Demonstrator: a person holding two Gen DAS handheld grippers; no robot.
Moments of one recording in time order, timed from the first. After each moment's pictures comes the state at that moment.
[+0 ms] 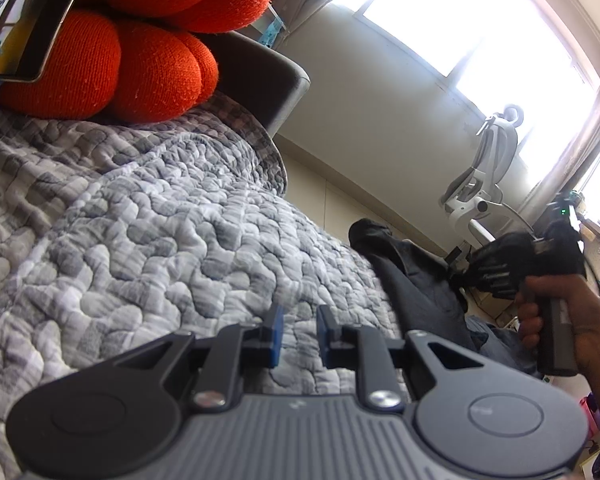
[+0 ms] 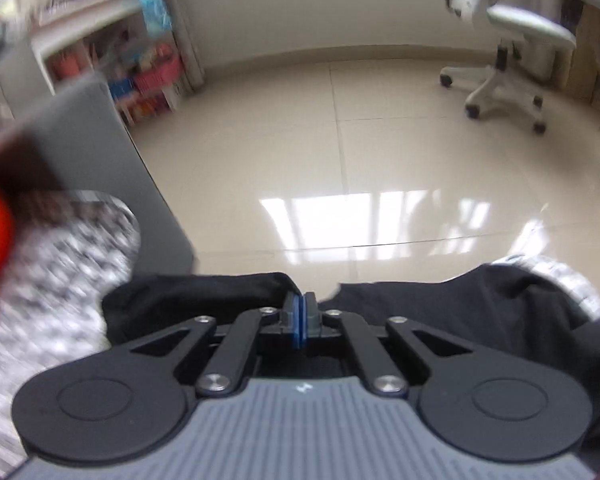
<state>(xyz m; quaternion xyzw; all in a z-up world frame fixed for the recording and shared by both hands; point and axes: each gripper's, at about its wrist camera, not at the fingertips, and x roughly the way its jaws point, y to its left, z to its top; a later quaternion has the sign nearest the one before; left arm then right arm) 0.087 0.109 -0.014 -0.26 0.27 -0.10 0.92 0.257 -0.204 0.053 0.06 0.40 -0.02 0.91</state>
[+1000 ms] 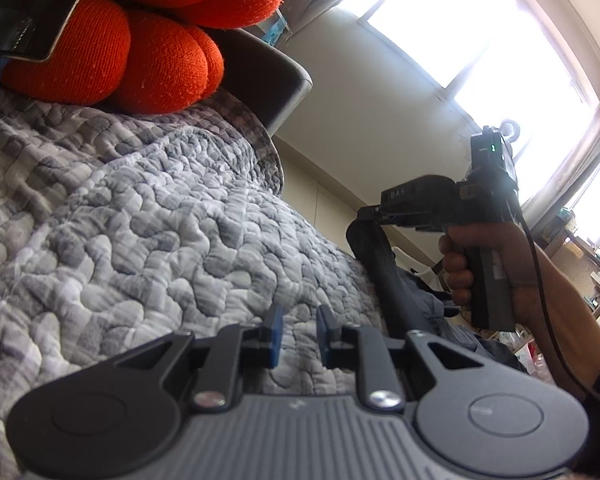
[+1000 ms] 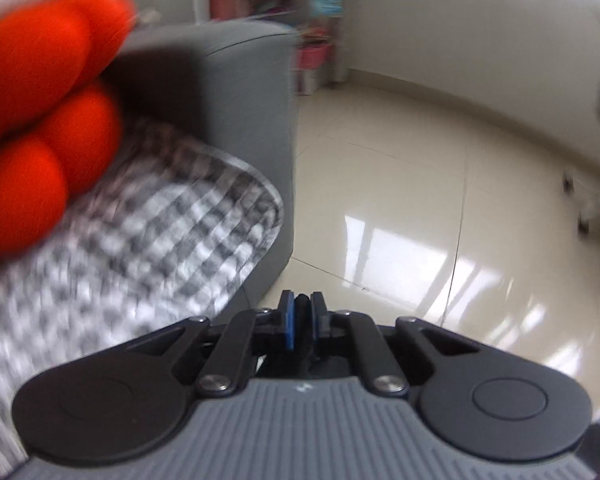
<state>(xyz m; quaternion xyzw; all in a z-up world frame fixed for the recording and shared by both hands) 0.085 0.116 -0.019 -0.29 0.26 -0.11 0.91 0.307 -0.091 0.049 -0.02 0.38 0.14 0.91</state>
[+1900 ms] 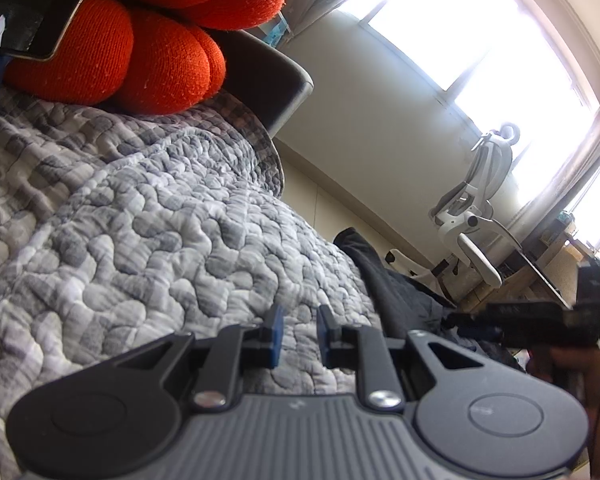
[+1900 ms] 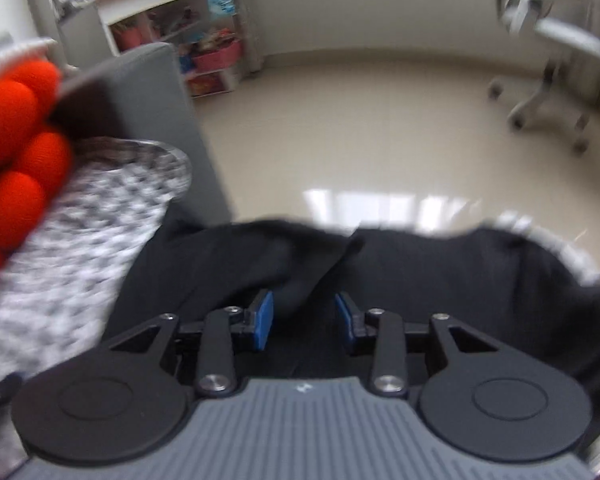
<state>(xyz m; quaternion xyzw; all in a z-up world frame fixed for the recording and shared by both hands) 0.087 0.116 -0.020 -0.29 0.26 -0.11 0.91 0.189 -0.221 0.043 0.07 0.41 0.08 0.91</state>
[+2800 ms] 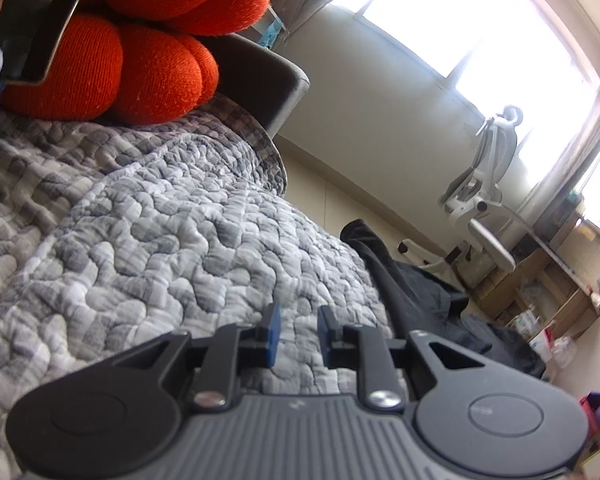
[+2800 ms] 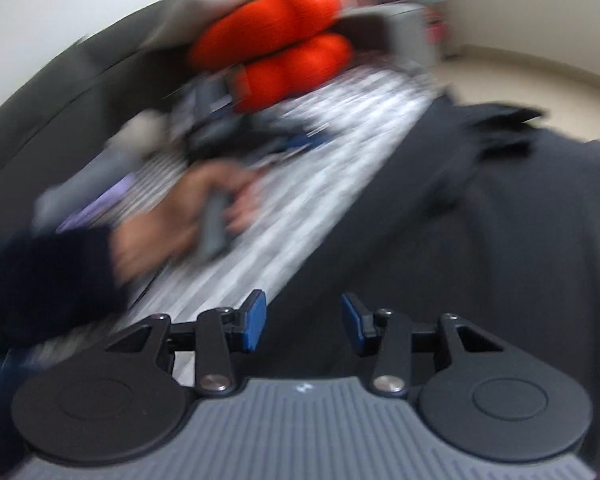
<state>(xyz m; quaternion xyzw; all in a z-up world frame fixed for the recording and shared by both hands) 0.077 0.104 -0.007 -0.24 0.27 -0.10 0.93 -0.121 -0.177 0.073 0.00 0.40 0.36 0.84</state>
